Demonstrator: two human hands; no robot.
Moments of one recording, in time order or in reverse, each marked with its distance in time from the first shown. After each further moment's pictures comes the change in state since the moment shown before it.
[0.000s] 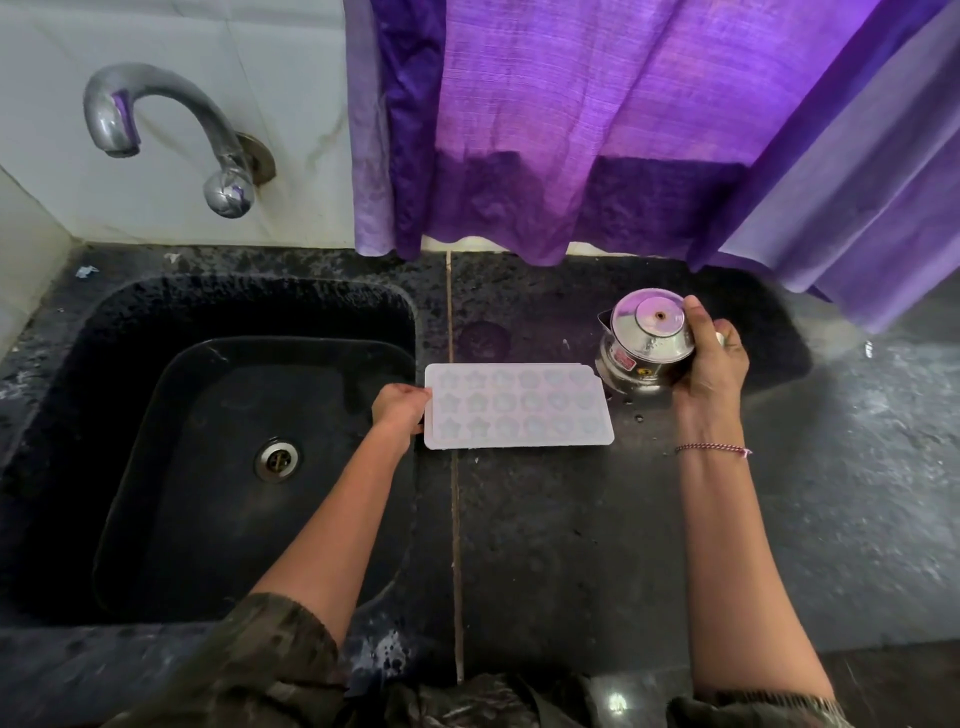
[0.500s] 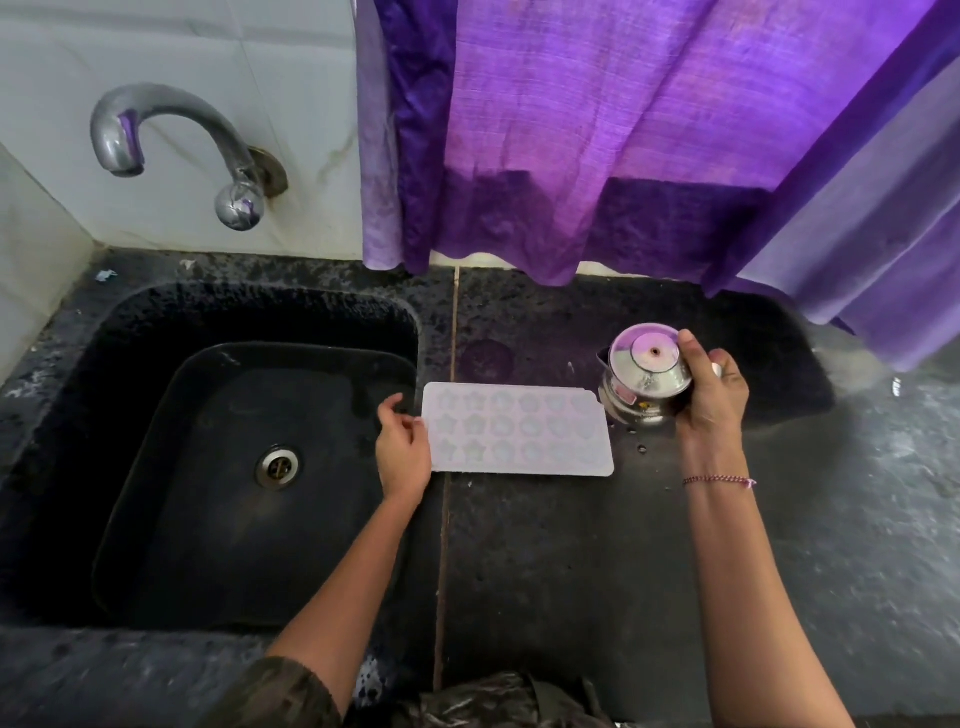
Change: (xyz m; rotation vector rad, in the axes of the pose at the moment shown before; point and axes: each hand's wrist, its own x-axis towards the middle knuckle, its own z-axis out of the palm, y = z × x) left_hand -0.024 -0.036 0.014 0.079 0.229 0.414; right_hand 0.033 0.013 -0.013 -0.110 -0.080 0.072
